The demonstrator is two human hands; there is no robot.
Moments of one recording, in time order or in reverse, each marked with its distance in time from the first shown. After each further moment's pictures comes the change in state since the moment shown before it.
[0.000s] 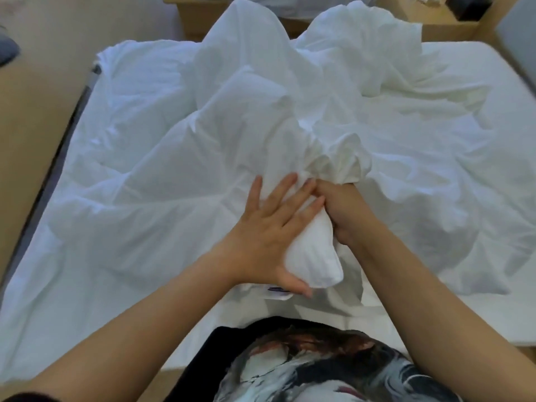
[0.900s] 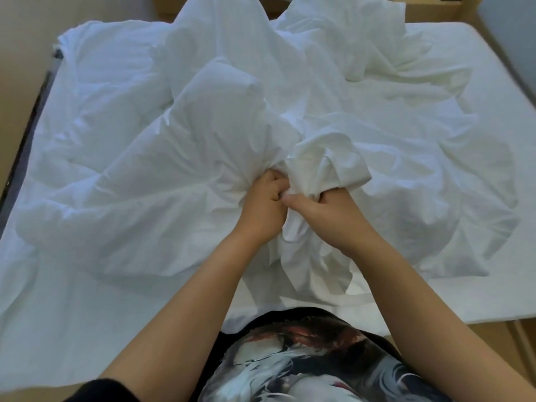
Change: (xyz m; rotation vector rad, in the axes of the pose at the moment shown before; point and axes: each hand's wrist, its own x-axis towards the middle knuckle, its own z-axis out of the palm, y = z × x) left_hand 0.055 0.000 0.030 -0.965 0.029 -0.700; right_hand -0.026 -0.005 -0.001 -0.642 0.081 -0.123
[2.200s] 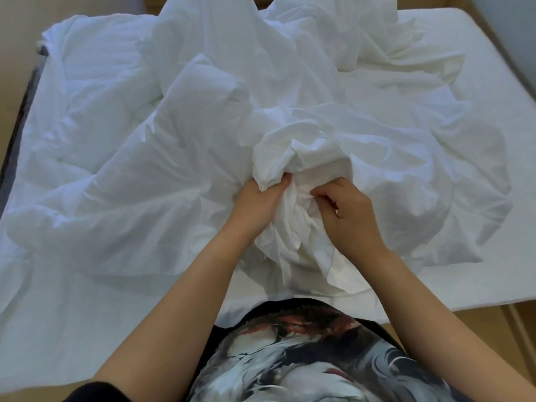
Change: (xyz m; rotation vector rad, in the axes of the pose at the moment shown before) left_hand -0.004 0.005 0.004 -0.436 0.036 -0.325; right_hand 0.000 0.061 -0.021 -0.412 0.333 -0.438
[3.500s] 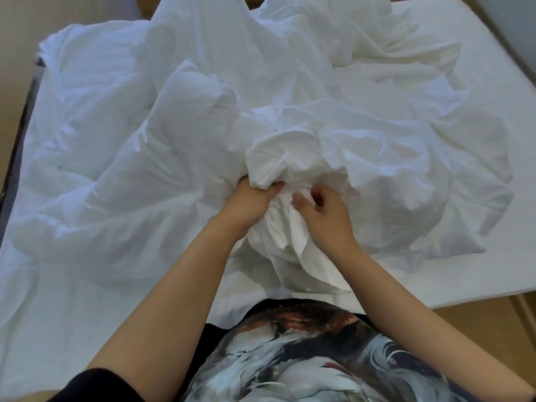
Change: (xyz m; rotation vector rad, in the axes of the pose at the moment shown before) left_hand 0.007 -0.003 -0.003 0.018 -0.123 0.023; right_hand -0.010 0.003 0.030 0.391 -0.038 0.497
